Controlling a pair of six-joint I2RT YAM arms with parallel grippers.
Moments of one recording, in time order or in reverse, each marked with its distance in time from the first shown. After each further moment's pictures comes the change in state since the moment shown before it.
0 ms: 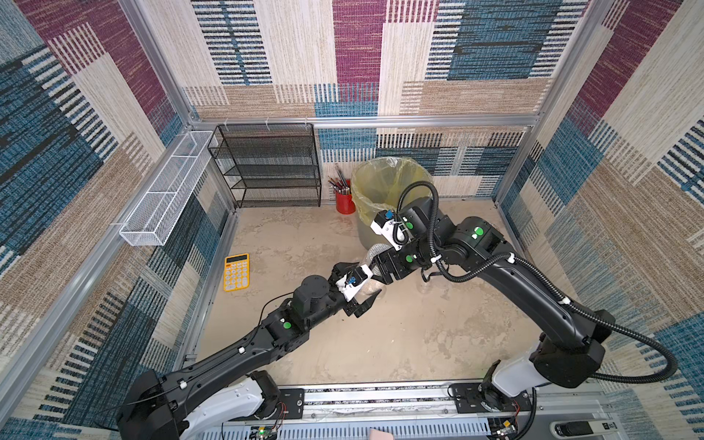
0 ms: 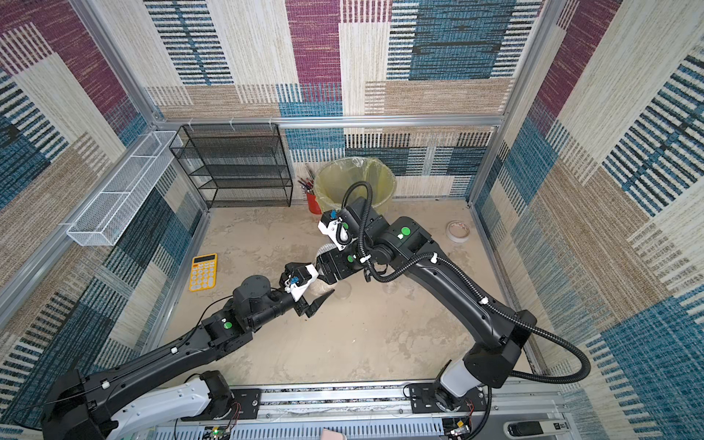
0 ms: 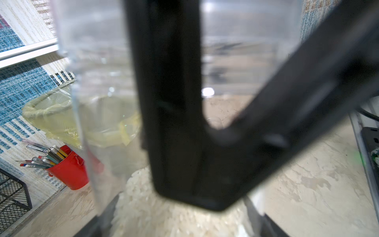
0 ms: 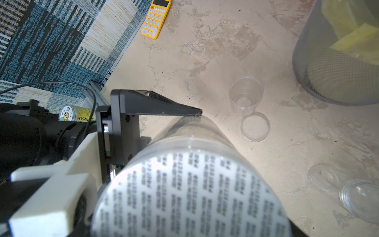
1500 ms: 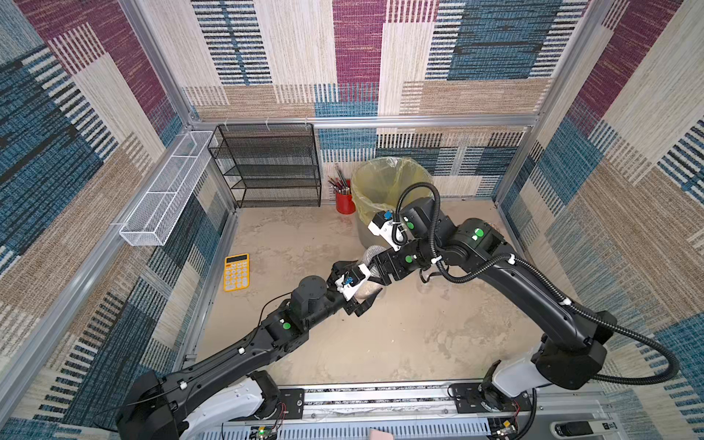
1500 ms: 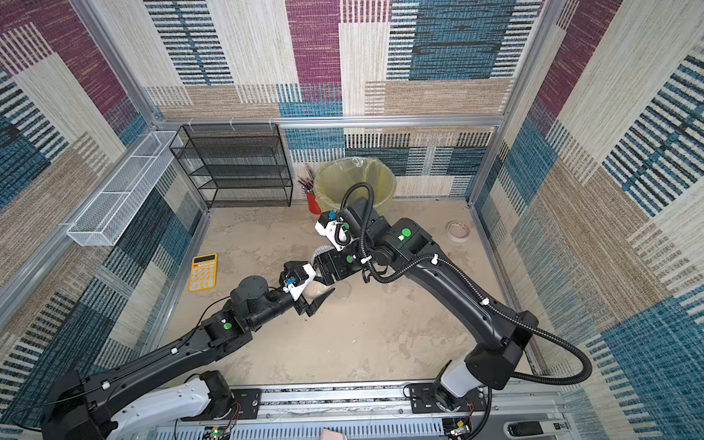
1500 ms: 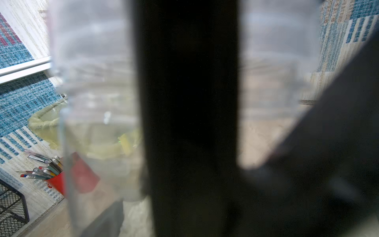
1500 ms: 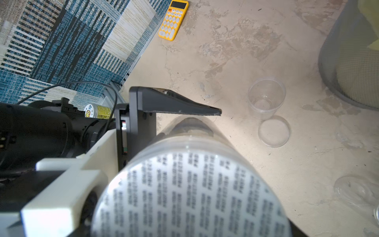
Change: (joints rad) left arm 0.001 -0.005 -0.013 0.057 0.012 -0.012; right arm -0.003 -0.012 -0.019 0.047 -0.089 0.019
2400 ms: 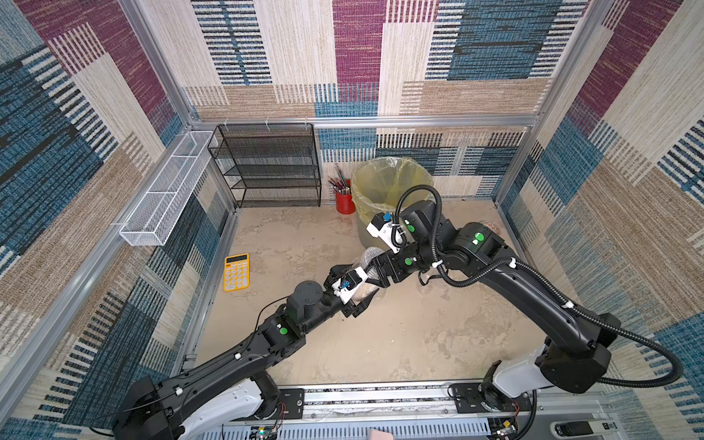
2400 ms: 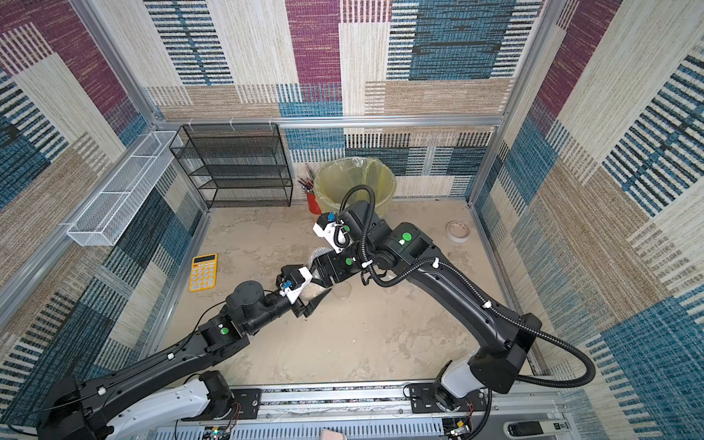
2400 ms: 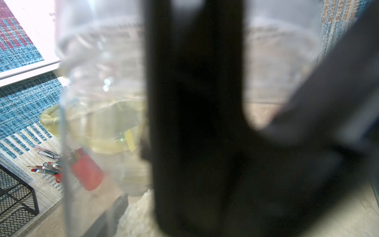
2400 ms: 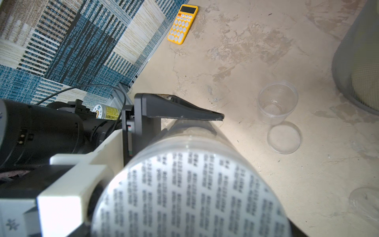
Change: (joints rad) left arm 0.000 -0.046 -0.047 0.031 -0.024 0.005; right arm 0.002 -0.034 -0.063 0.069 -0.028 0.014
